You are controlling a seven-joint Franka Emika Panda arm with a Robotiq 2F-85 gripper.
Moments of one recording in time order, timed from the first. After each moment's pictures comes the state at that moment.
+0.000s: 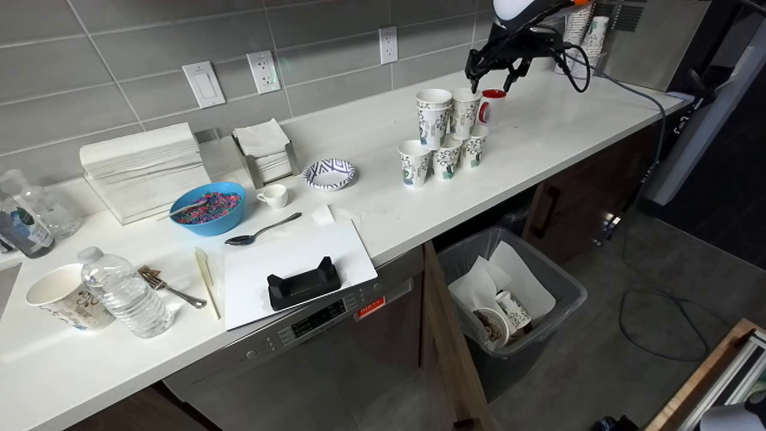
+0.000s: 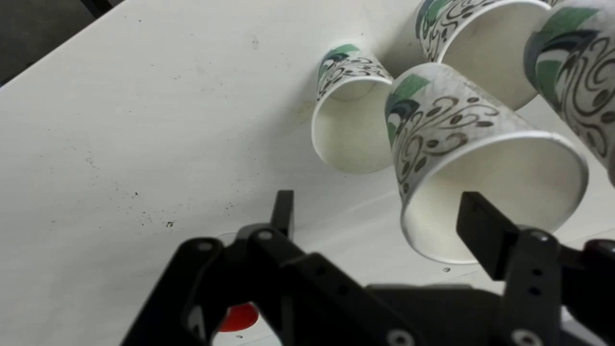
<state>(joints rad) -0.05 0.31 -0.11 -1.60 -0.07 2.25 0.37</state>
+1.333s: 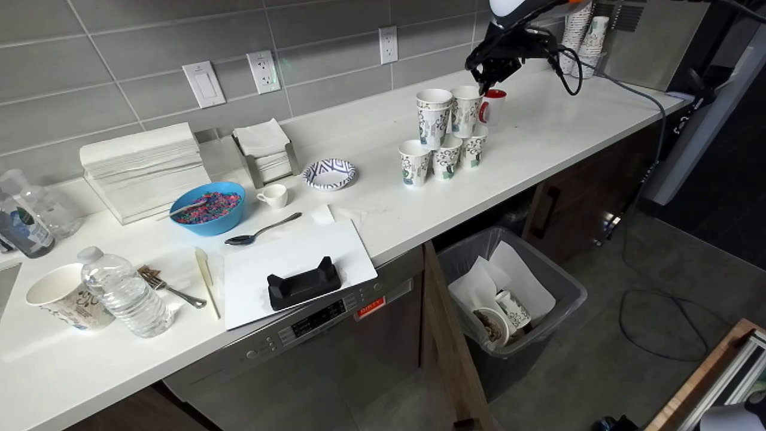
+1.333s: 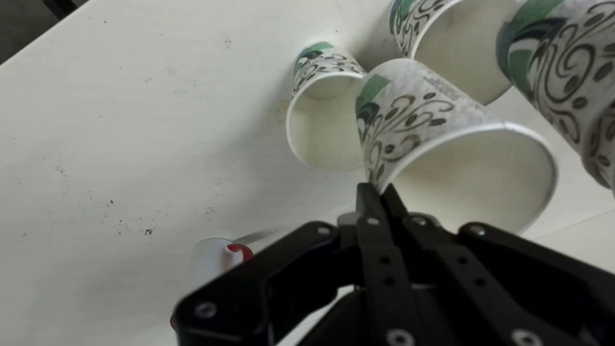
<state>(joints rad) -0.05 0.34 -0.11 -1.57 -0.01 2.25 0.35</state>
